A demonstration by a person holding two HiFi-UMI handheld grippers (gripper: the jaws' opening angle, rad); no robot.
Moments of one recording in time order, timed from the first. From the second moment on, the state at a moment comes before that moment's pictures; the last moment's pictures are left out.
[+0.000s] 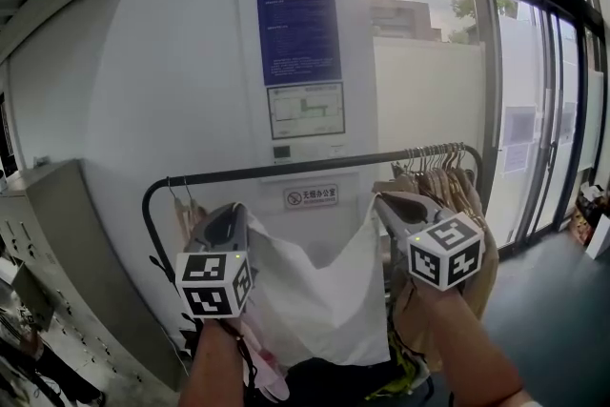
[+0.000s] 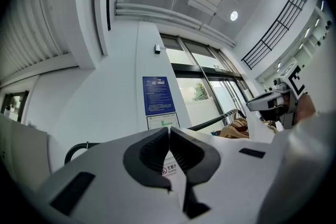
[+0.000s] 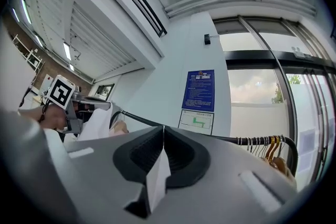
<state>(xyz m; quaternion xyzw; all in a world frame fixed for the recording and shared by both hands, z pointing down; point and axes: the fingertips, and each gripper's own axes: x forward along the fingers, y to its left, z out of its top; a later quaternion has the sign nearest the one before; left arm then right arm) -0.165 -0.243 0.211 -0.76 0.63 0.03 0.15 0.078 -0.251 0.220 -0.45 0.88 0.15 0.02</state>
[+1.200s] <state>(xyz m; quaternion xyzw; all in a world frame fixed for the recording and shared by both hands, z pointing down) -0.275 -0.479 -0.087 -0.69 0.69 0.06 0.18 0.107 -0.549 -0.069 -0.54 0.81 0.23 -0.05</state>
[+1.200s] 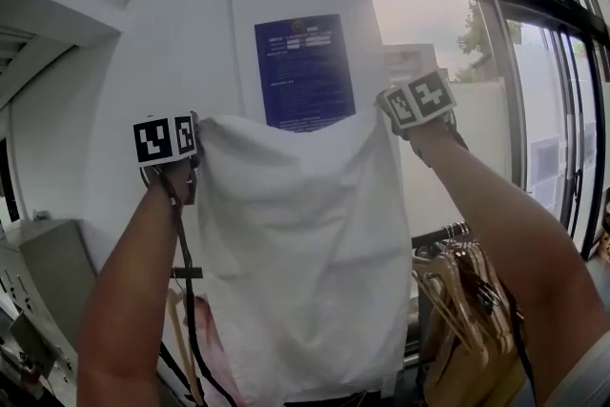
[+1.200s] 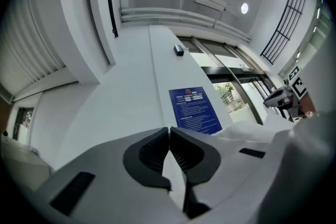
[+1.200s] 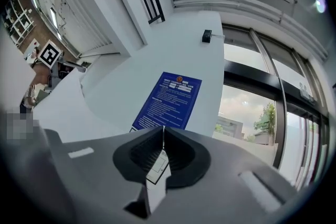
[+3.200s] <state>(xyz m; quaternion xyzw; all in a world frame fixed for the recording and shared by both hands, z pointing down) -0.308 -0.774 0.089 -0.76 0.63 -0.12 -0.09 0.083 -0.836 0.081 -0.51 0.84 0.07 -0.17</state>
